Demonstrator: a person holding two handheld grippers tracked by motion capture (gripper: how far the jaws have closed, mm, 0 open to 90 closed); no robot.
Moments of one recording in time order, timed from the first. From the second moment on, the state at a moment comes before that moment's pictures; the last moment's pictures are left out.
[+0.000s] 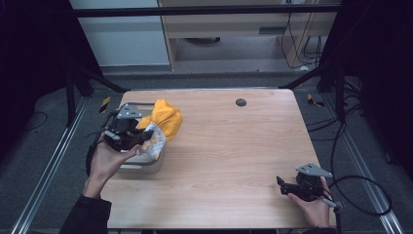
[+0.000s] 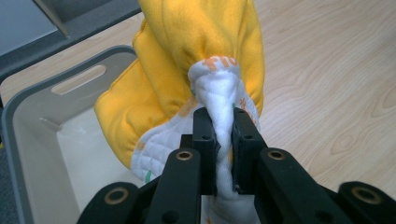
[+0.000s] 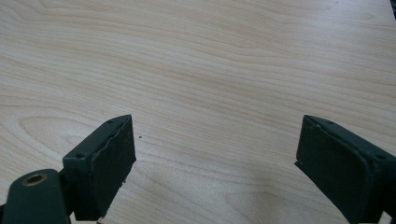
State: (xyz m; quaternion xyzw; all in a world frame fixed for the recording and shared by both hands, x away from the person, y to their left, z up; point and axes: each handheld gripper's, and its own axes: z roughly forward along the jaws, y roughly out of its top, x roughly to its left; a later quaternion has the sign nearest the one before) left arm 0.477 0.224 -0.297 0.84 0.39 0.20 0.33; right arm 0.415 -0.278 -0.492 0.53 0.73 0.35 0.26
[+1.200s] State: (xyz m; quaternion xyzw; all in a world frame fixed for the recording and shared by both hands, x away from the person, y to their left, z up) left arm 0.468 0.141 -0.317 0.87 0.31 0.16 0.35; right arm 0.413 -0.279 -0.490 0.53 0.73 0.35 0.26
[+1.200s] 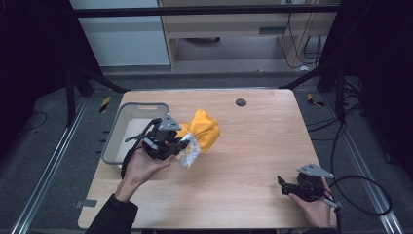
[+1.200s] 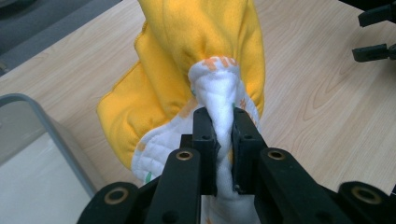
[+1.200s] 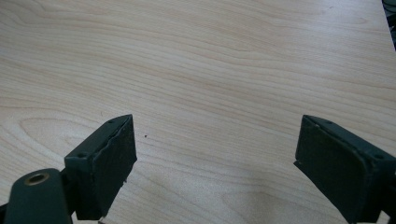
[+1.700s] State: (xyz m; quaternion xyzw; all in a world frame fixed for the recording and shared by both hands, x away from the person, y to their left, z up) left arm 0.470 0.114 -0.339 0.88 0.29 0.13 0.35; right arm 0.413 -0.280 -0.490 0.52 0.73 0.35 0.27
